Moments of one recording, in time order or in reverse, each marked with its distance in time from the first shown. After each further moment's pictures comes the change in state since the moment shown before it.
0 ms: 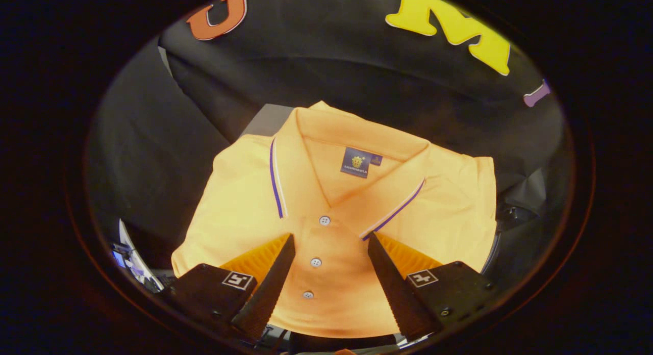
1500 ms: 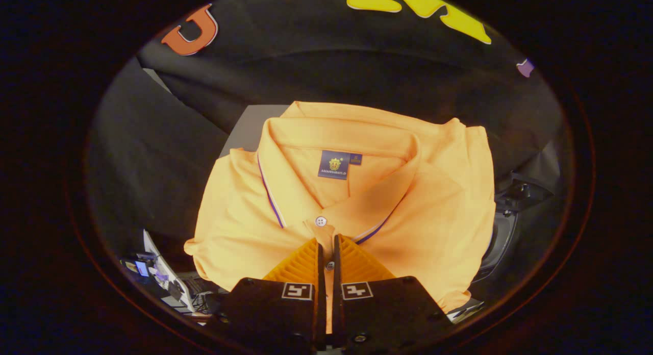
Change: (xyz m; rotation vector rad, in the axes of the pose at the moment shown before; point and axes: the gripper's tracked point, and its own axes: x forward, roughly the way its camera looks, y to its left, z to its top) arm -0.011 -0.013 0.005 0.085 0.070 0.141
